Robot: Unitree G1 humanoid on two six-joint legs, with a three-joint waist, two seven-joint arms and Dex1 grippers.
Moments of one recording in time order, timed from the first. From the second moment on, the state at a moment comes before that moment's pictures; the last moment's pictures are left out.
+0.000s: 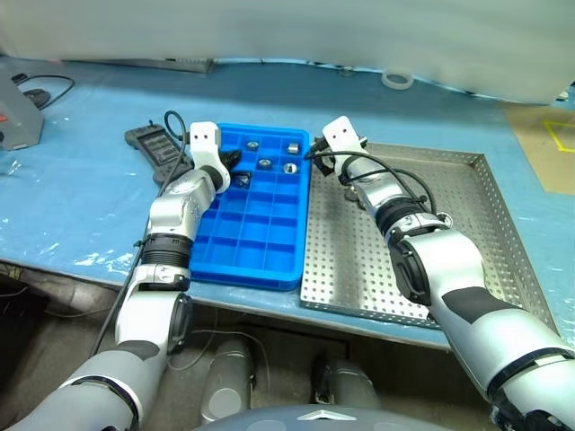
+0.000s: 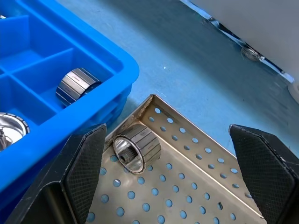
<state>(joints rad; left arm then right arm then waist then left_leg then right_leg) -0.82 0.18 0.16 0.49 -0.31 0.50 -0.25 -1.21 -0.19 0.02 1.36 -0.27 -0.11 0.15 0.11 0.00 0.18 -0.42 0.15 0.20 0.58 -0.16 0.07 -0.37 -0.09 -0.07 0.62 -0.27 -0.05</state>
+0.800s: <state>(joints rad) -0.77 0.19 0.16 0.41 -0.29 0.59 -0.21 -1.22 -0.20 0.03 1.37 -0.30 -0.10 0.15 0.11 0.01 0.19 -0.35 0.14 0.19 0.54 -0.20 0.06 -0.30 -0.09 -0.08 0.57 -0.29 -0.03</state>
